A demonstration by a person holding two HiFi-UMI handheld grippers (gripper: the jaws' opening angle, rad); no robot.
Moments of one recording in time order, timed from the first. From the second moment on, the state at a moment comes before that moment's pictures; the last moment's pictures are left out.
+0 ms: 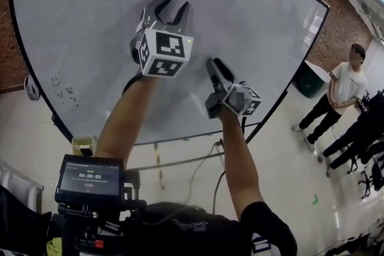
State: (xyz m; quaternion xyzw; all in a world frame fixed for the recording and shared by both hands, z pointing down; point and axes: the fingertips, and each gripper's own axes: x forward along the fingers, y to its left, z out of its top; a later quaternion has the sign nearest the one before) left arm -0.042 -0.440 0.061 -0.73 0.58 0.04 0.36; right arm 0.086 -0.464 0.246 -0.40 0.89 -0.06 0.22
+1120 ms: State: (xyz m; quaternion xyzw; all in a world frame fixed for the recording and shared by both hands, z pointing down) left arm -0.020 -0.454 0.038 -0.71 0.60 -0.01 0.37; right arm 0.092 -0.470 0.200 -0.31 0.88 -0.15 0.32
